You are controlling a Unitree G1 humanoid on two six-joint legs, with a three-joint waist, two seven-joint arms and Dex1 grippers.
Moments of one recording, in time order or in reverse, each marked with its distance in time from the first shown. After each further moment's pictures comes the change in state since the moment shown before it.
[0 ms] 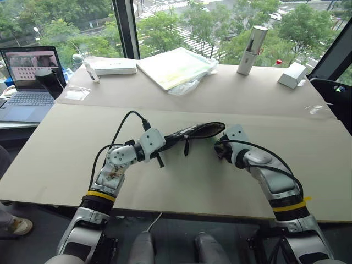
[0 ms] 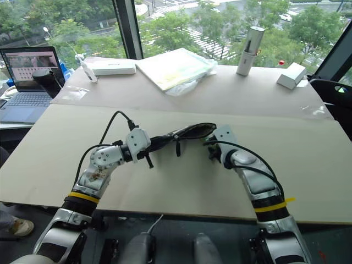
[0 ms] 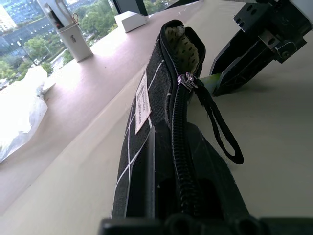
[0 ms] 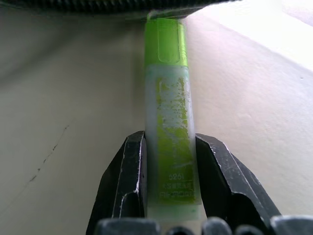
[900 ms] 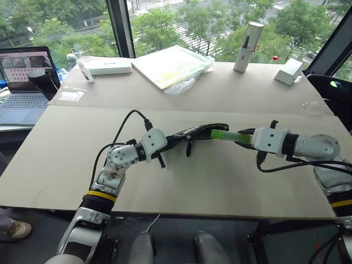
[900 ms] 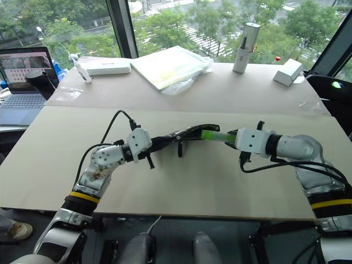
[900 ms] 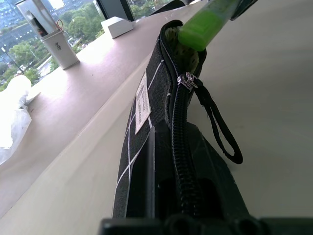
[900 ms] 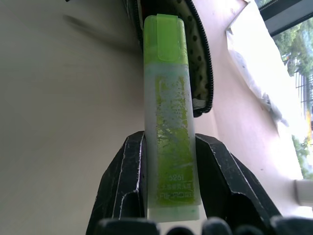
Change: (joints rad) left arm -0.004 -0.007 -0.007 -0.016 -0.003 0.006 -0.024; right arm -0.015 -0.459 -0.023 0.148 -0.168 -1.039 0.559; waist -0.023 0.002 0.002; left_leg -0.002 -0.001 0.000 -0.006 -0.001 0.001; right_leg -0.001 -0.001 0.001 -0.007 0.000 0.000
